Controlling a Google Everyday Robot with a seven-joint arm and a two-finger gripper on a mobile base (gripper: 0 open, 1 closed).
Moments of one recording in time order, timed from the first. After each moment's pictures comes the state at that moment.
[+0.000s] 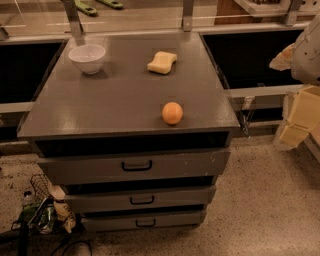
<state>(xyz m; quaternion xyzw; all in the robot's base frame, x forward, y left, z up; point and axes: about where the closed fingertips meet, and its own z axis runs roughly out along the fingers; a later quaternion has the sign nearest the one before) 0.438 -0.217 0.976 -0.60 0.78 -0.03 0.16</state>
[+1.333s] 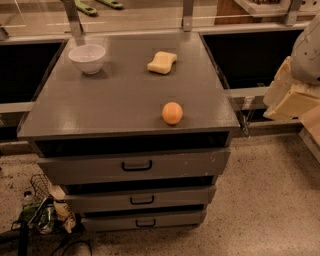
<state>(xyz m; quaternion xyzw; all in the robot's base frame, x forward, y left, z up) 0.438 -0.217 0.976 -0.60 0.78 -0.03 0.16</state>
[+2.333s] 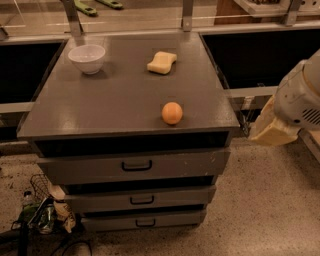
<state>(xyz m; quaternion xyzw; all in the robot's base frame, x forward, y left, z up) 0.417 -0.200 0.923 -0.57 0.80 0.00 0.17</state>
